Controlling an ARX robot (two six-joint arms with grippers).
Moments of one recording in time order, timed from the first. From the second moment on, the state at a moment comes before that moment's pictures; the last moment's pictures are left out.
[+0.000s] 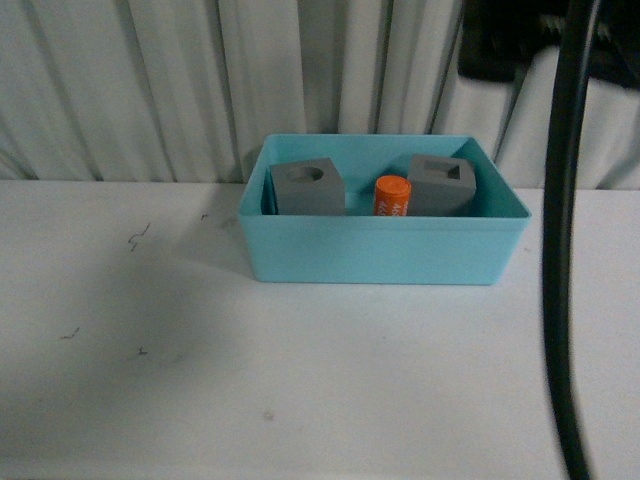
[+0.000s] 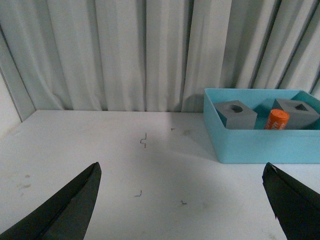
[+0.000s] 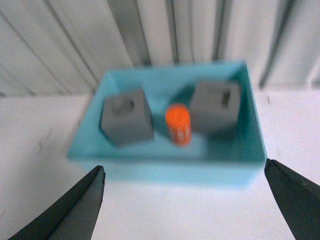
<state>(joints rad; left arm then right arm) 0.00 0.01 0.01 0.00 0.00 -0.01 0.37 1.51 0.88 0.28 0.13 0.21</state>
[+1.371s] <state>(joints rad) 0.00 0.01 0.01 0.00 0.00 -0.01 0.08 0.39 0.01 0.38 0.07 0.01</state>
